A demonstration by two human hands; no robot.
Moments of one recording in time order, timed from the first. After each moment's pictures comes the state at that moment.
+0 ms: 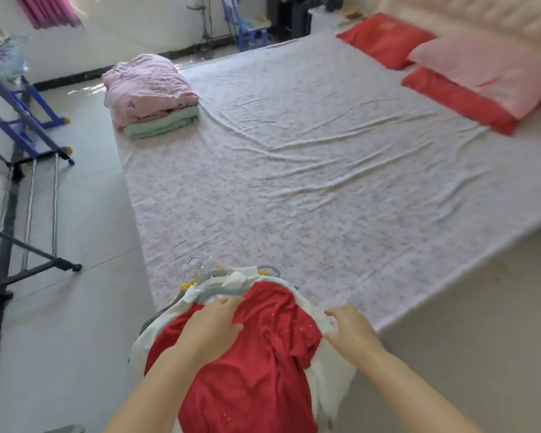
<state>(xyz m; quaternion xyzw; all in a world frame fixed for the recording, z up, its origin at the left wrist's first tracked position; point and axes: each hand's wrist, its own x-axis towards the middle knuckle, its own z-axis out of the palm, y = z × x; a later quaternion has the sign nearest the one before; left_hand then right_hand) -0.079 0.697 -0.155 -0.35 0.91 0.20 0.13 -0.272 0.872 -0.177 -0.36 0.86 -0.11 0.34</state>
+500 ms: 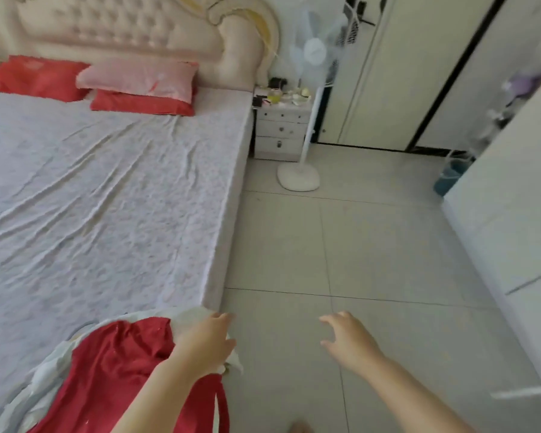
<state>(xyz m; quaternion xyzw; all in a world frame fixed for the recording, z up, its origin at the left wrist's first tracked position) -0.110 0.920 -0.135 0.13 0.95 0.13 0.24 -0.068 1.175 -0.137 0.10 0.95 -0.18 0.21</state>
